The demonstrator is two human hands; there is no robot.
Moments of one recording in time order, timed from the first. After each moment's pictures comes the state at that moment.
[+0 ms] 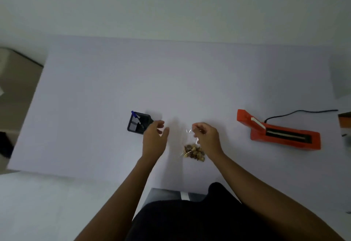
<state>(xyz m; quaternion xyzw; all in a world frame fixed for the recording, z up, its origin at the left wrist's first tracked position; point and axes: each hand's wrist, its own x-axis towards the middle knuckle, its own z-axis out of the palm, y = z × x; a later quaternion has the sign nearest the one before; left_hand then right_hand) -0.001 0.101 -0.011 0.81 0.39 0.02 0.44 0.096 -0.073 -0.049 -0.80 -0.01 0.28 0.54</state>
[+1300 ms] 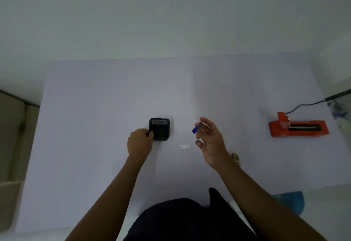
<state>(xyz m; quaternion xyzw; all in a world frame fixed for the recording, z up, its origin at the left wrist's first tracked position) -0.018 0.332 -0.037 0.89 0.33 -0.10 0.30 0.038 0.102 0.023 -0.54 0.21 0.25 0.78</state>
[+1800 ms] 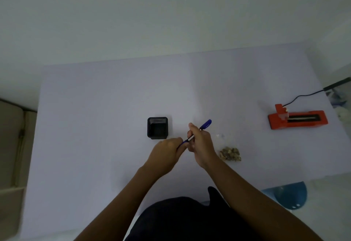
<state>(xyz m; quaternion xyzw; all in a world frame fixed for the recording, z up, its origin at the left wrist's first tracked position) -0.035 0.264 0.021 0.92 -0.03 -0.13 0.36 0.023 0.134 0.020 -0.60 0.31 0.27 0.69</state>
